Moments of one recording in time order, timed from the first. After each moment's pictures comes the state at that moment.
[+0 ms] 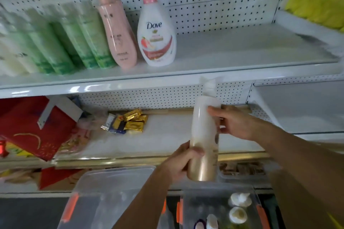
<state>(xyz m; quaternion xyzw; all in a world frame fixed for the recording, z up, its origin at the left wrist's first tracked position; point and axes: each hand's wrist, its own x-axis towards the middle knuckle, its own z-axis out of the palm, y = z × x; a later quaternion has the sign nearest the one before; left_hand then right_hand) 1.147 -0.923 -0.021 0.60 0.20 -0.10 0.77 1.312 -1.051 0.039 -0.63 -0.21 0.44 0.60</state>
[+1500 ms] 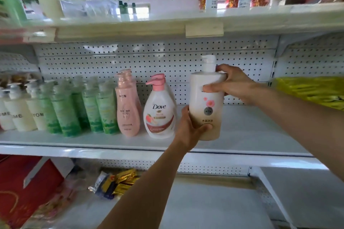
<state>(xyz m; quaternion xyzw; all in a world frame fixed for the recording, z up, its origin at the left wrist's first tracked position) 1.335 -0.864 0.152 0.76 0.07 0.33 0.56 1.422 -0.996 0.302 -0.77 -0.38 0.05 0.51</state>
